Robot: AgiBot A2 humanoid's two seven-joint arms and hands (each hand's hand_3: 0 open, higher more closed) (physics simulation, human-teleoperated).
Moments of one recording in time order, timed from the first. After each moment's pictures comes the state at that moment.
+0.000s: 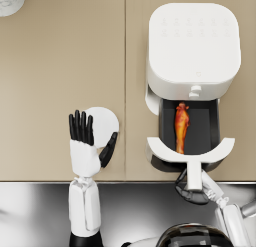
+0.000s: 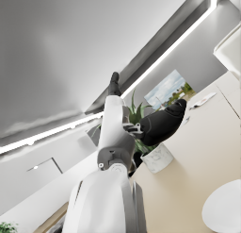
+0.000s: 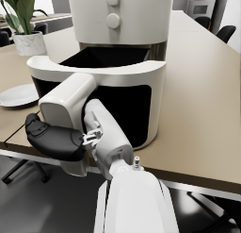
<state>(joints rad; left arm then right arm) 0.26 1.36 -0.09 -1.96 2.22 0.00 0.00 -0.10 -1.39 0.19 1.80 1.39 0.48 -0.02</state>
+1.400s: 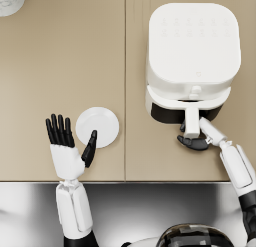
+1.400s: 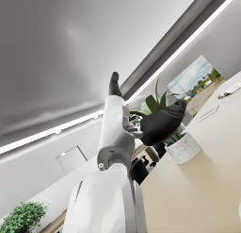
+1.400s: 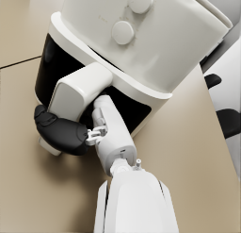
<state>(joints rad) 0.26 1.32 -0.23 -1.97 2.21 0.00 0.00 0.73 -1.19 0.69 1.07 1.38 0.34 0.03</state>
